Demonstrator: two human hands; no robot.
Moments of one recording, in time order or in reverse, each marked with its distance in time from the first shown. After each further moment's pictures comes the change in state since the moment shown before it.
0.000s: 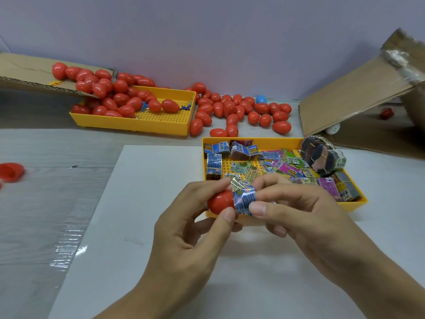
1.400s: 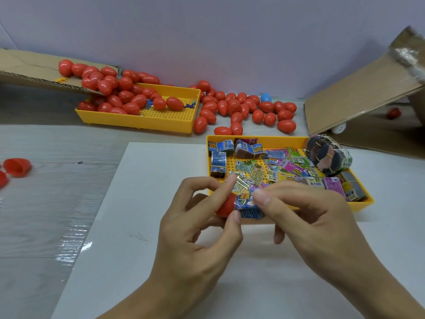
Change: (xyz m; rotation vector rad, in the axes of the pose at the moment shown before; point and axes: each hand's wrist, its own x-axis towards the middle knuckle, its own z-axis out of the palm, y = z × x) left_hand -0.001 -0.002 0.001 0.275 0.041 0.152; right_hand -0.007 0.001 0.012 -0.406 0.127 -0.375
